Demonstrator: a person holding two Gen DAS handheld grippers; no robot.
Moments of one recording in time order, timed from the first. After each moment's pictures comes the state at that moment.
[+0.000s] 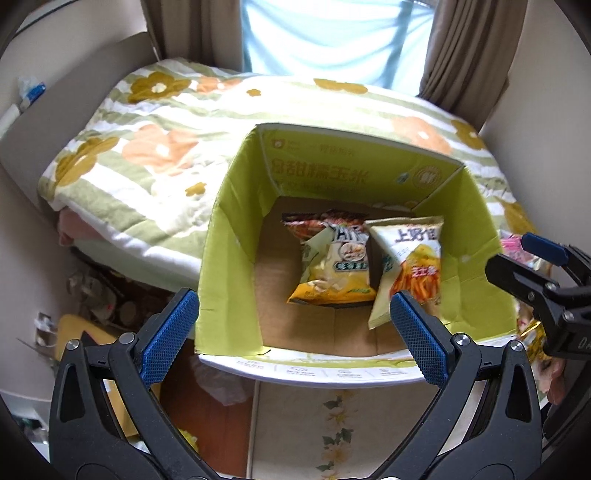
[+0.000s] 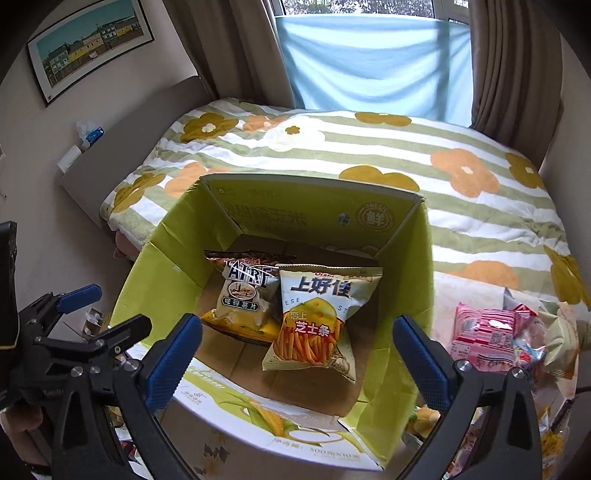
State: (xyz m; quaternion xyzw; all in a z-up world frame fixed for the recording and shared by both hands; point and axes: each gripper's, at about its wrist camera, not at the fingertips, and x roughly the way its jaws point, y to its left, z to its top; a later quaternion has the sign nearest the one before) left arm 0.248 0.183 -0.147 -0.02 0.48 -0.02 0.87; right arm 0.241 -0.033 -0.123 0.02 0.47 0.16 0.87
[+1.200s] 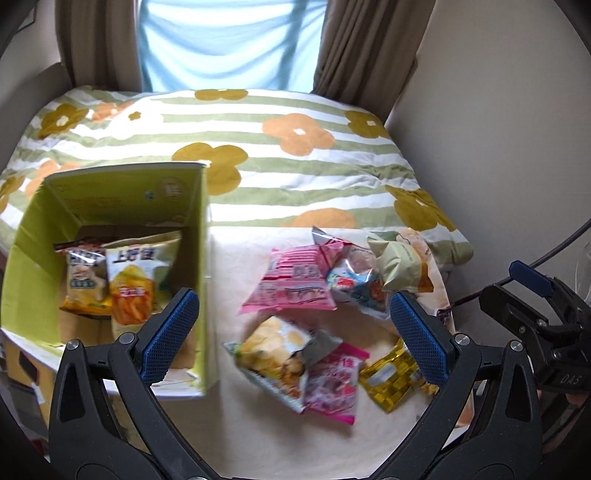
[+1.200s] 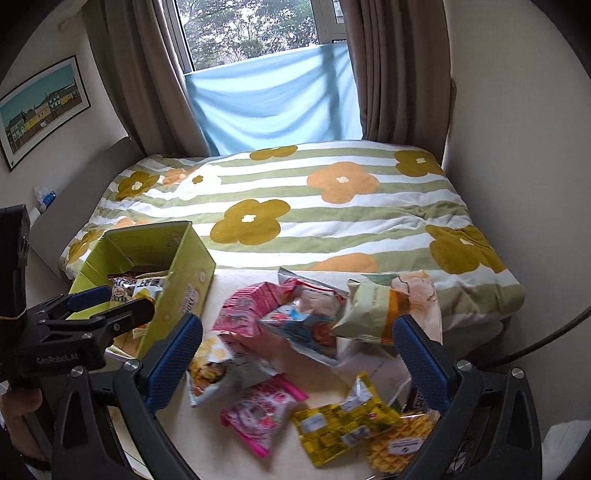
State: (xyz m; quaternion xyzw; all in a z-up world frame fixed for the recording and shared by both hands) left arm 0.236 -0.117 -0.124 -0.03 0.47 -0.15 0.87; right arm 0.166 -0.316 -0.088 0.07 0.43 0.06 0.90
